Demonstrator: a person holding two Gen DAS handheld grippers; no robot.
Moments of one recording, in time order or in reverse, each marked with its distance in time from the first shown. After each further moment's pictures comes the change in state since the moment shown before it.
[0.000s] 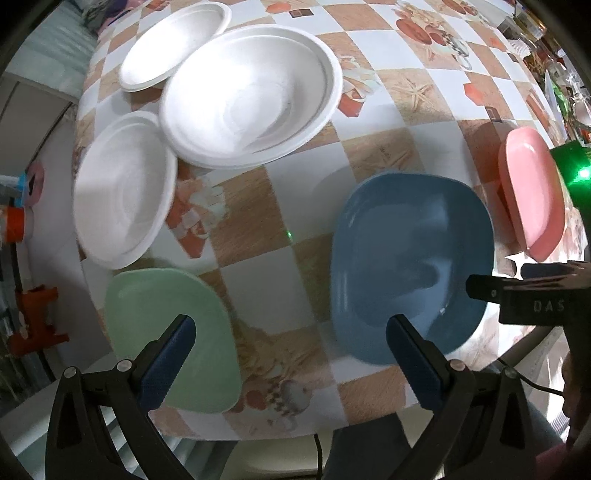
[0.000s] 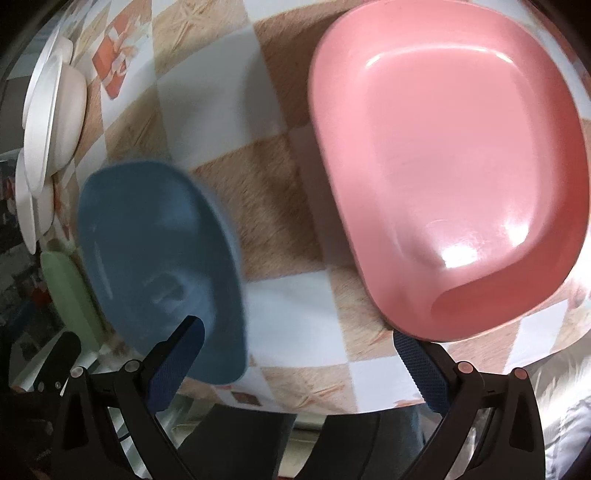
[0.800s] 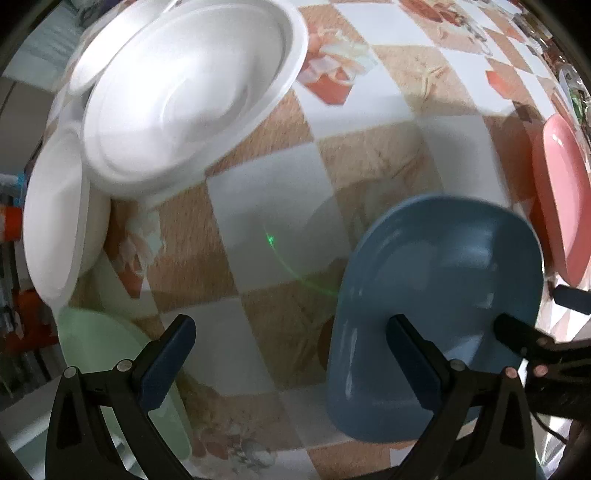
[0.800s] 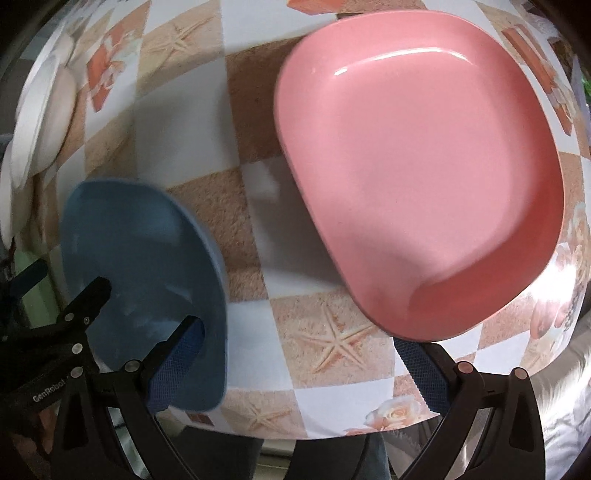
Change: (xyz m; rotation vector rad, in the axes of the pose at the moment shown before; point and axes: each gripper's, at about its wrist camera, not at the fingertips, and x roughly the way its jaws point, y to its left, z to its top) left arm 0.059 -0.016 0.047 -0.014 -0.023 0.009; right arm -0.003 0.008 -0.013 -0.020 -0.104 -0.146
